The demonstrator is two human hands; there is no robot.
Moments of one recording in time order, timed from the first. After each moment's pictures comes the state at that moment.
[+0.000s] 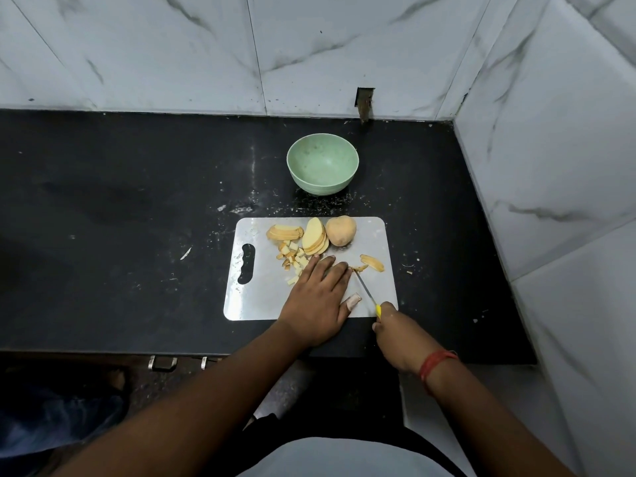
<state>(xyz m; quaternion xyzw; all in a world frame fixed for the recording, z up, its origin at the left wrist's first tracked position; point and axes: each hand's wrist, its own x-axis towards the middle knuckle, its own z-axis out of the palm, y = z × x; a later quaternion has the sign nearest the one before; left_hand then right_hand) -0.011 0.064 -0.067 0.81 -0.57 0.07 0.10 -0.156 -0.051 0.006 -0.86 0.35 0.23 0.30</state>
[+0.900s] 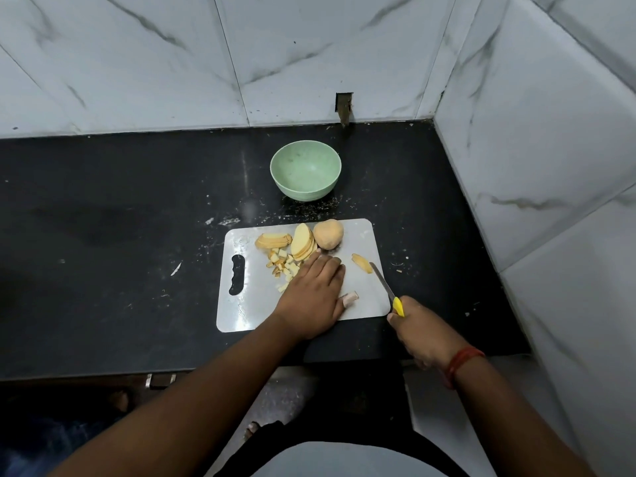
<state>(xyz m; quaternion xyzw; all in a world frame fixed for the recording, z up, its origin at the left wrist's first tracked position) 0.003 0.048 -0.054 0.77 -0.63 0.10 0.07 -0.183 -0.079 0.019 -0.72 0.45 0.13 0.50</state>
